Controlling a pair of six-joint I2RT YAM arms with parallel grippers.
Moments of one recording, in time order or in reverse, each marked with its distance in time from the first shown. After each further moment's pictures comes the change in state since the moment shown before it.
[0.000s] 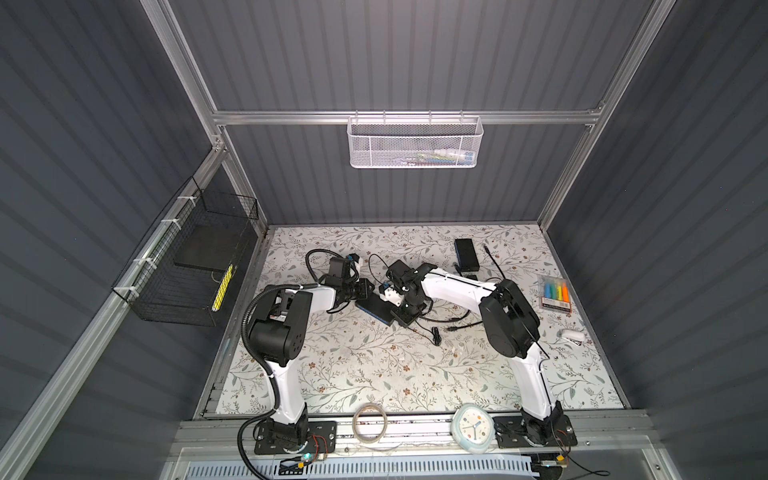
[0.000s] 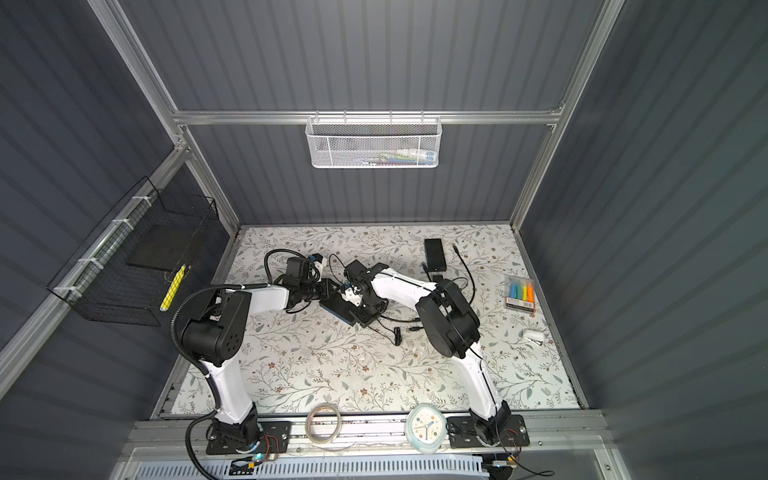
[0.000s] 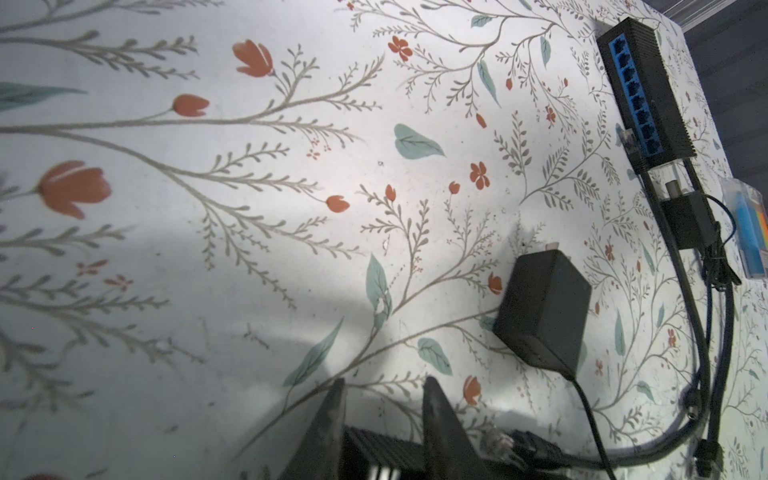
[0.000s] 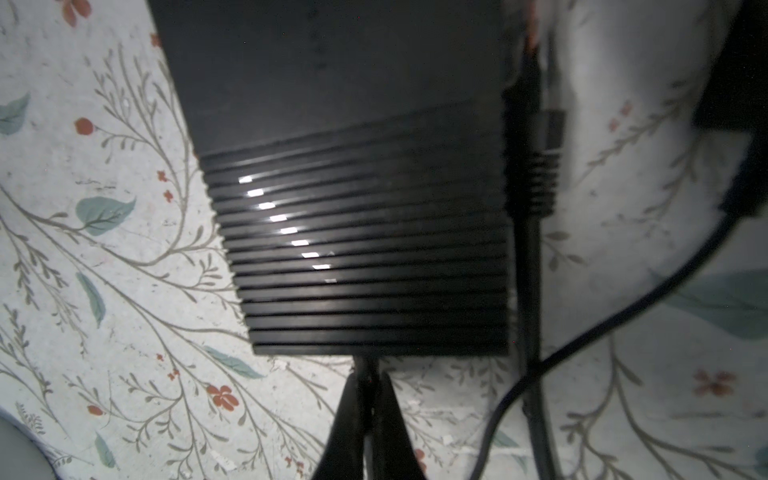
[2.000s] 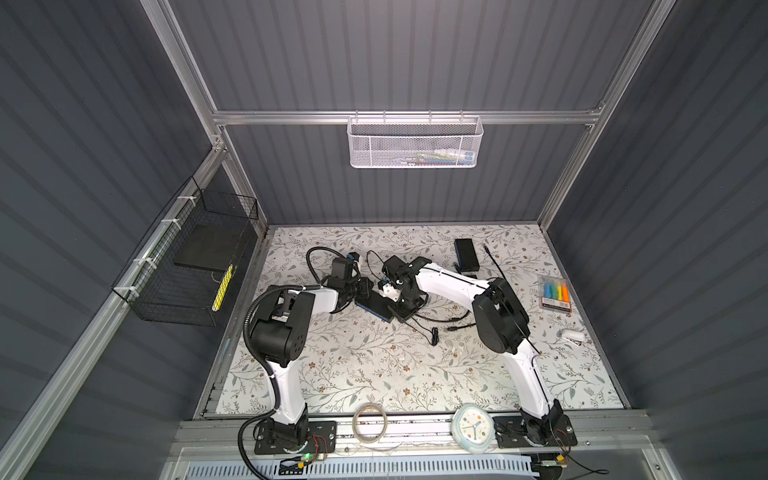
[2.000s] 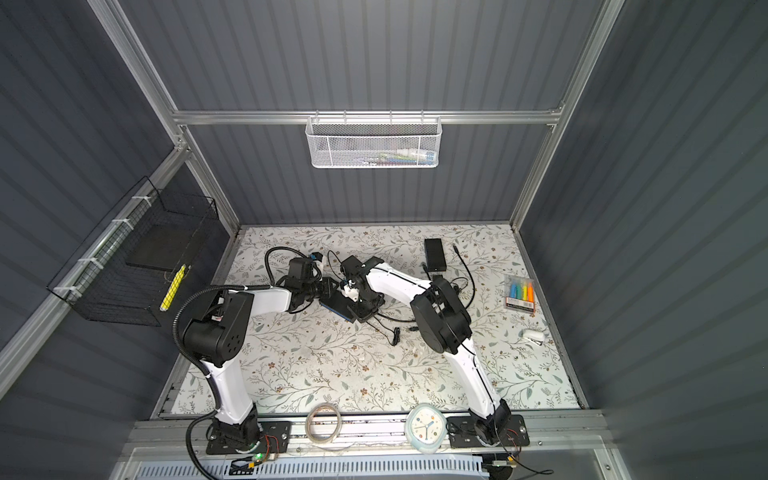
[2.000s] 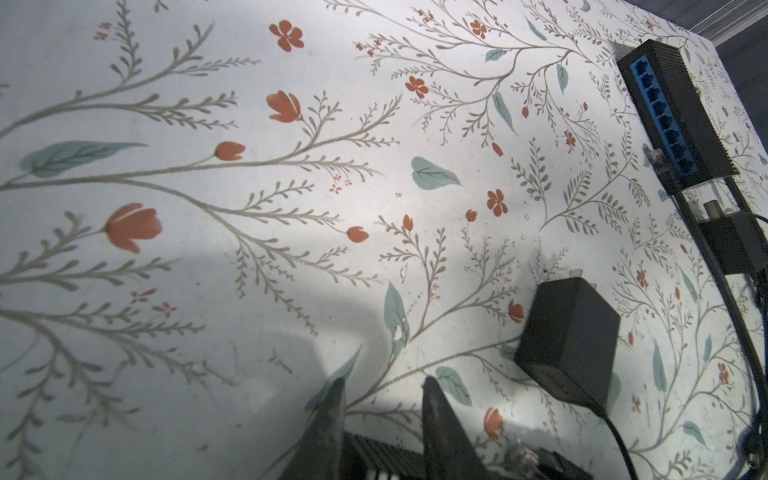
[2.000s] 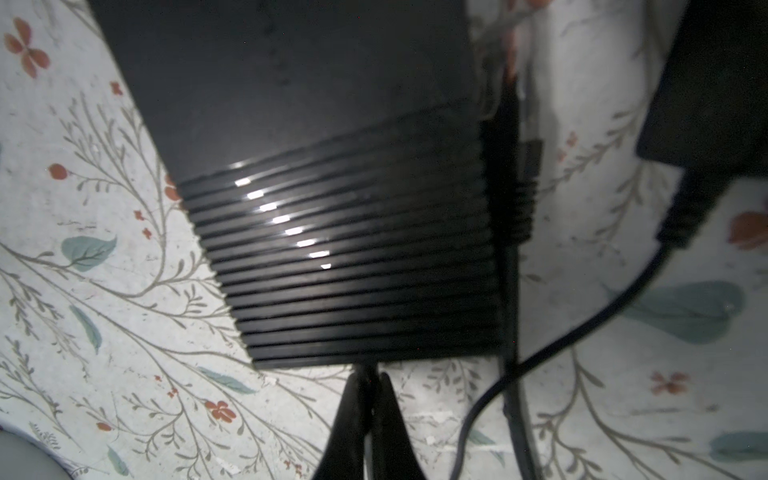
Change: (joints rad) left arm -0.028 0.000 -0.021 0.076 -0.105 0.000; right arm -0.002 0.092 0.167 -0.127 0.024 0.043
